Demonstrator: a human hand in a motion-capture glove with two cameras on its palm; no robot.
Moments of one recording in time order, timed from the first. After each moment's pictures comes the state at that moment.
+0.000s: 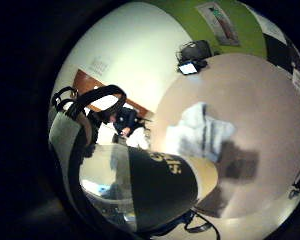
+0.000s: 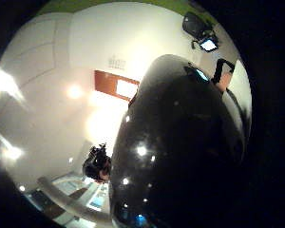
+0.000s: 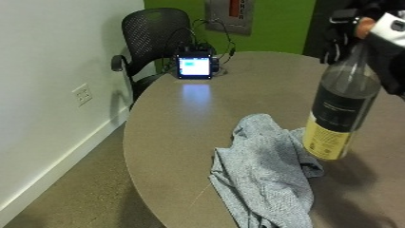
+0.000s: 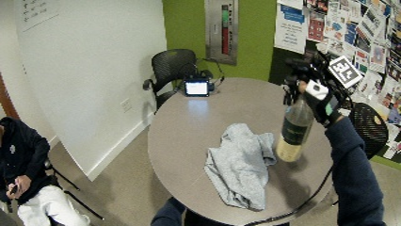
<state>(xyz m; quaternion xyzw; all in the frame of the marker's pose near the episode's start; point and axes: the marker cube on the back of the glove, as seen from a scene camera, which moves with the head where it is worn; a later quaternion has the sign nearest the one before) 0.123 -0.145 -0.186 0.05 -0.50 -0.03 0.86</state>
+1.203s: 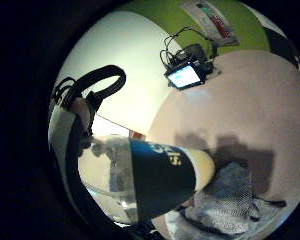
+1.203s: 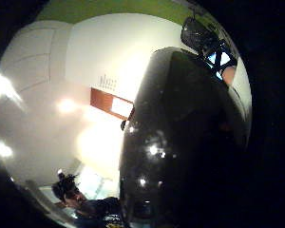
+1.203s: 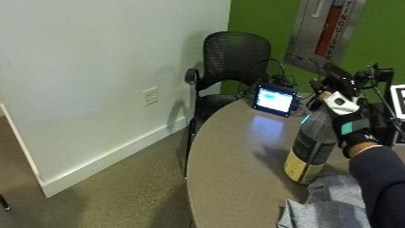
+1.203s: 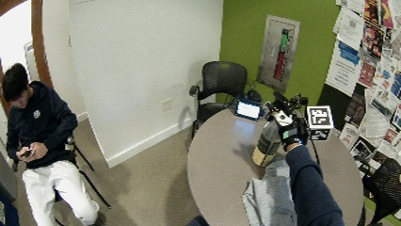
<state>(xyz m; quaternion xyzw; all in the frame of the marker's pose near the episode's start) 0.136 -0.176 -0.022 0.20 -0.52 0.20 0.80</state>
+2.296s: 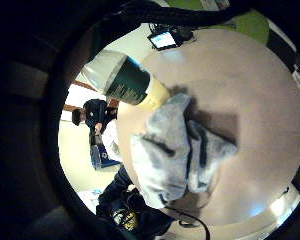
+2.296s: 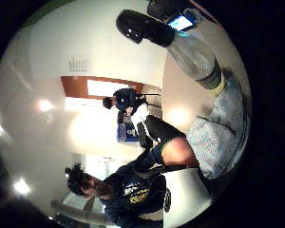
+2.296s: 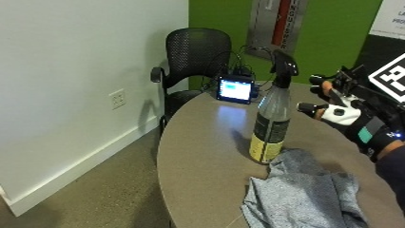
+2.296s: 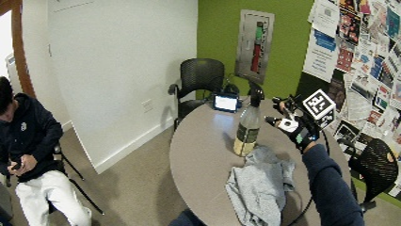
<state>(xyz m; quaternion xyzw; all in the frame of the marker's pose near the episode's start) 0.130 -0.151 -0.040 -0.02 -0.45 0.10 0.89</state>
